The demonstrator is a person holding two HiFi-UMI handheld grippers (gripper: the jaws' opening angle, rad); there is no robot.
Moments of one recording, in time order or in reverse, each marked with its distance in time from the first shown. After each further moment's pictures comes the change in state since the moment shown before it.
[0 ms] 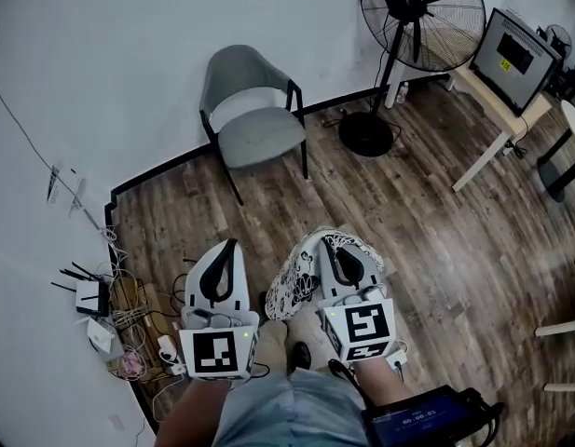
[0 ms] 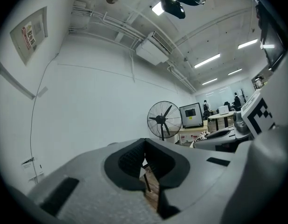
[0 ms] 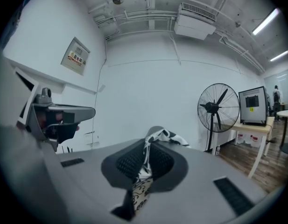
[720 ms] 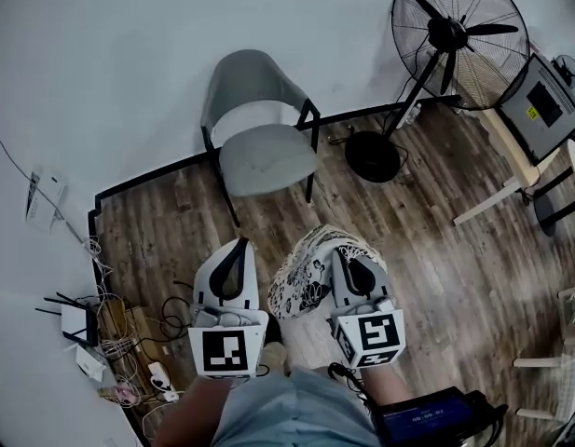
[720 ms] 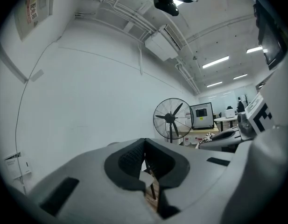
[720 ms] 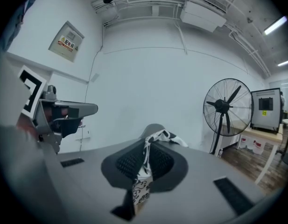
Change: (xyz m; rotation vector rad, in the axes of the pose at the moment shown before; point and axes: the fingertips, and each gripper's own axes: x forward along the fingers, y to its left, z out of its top) left arm 0.191 0.123 -0.044 -0.105 0.045 -0.013; right arm 0.213 -0.038 0.007 -0.044 0.081 -0.016
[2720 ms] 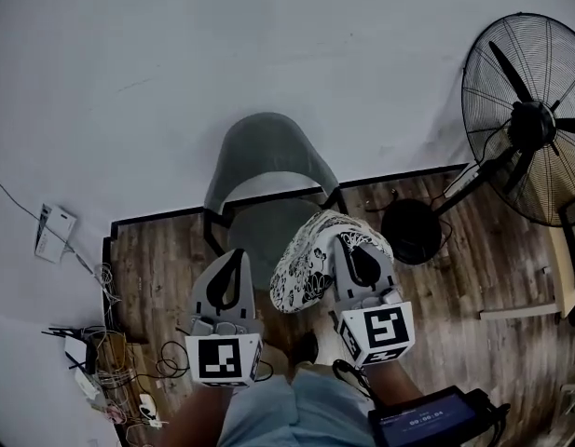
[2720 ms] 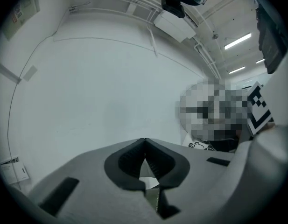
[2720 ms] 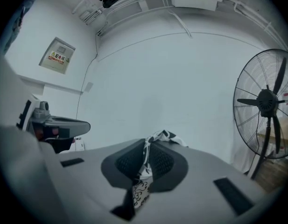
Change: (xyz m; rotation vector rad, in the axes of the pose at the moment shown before) left arm 0.375 0.107 0.014 0.036 0.042 0.243; right arm 0.388 -0.192 0.122 0.010 -0.113 0.253
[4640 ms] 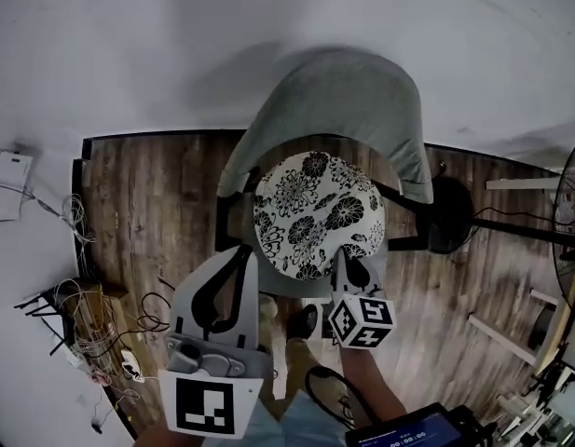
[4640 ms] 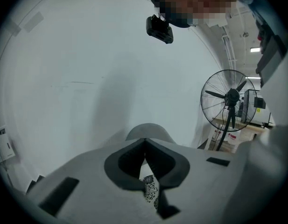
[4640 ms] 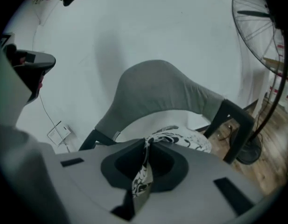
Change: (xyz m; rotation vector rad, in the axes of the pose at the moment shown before) left arm 0.180 0.191 -0.189 -0.212 0.304 -0.017; right arm 0.264 0.036 -0.356 0.361 0.605 -0.098
